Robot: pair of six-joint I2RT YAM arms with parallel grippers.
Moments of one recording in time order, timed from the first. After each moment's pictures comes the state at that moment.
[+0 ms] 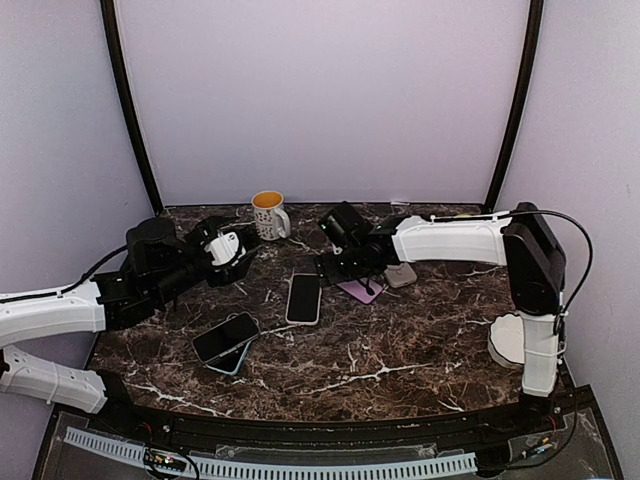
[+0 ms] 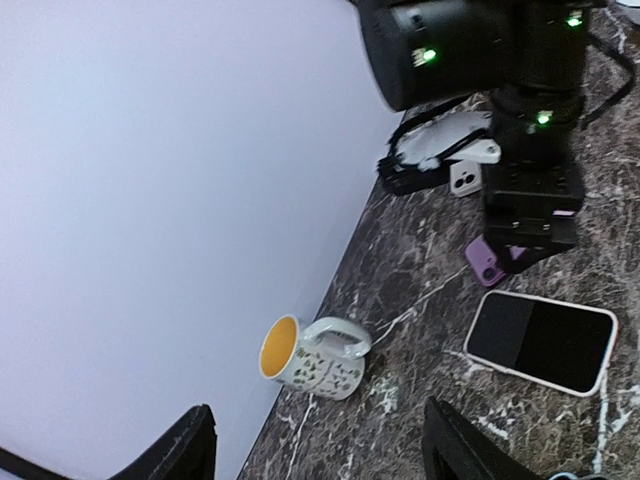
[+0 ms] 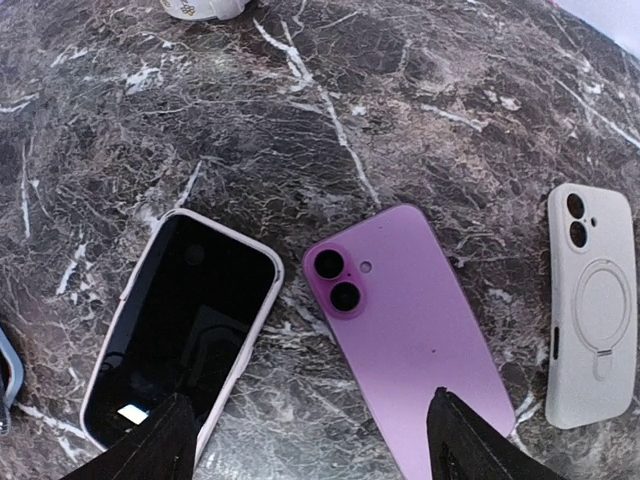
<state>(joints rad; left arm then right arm) -0.81 1.06 0.66 0.24 -0.19 0.86 0.90 2.04 1.56 -0.48 0.28 0.41</state>
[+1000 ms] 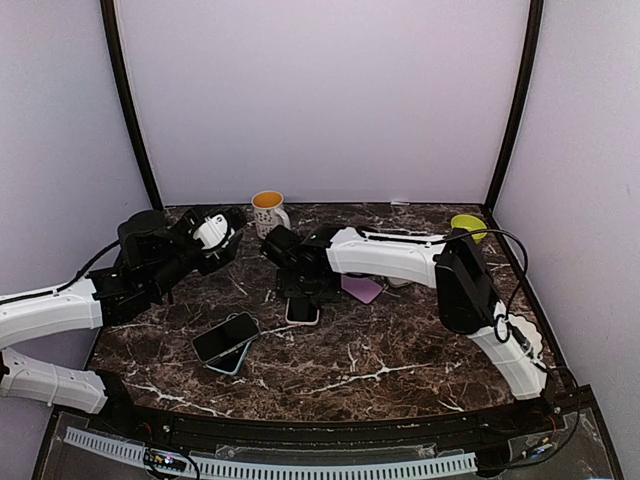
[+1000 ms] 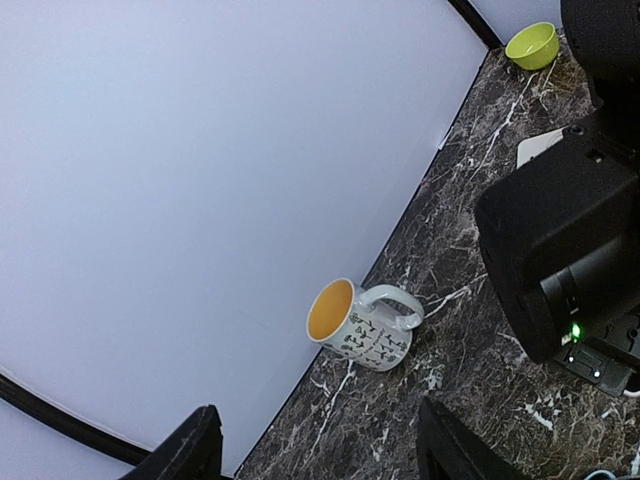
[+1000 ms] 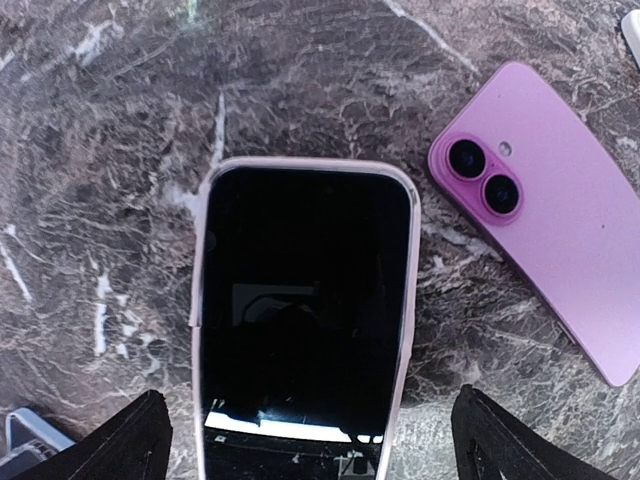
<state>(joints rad) -0.75 1.05 0.67 0.27 -0.31 0.81 1.03 2.44 2.17 -0.95 0.35 0.95</state>
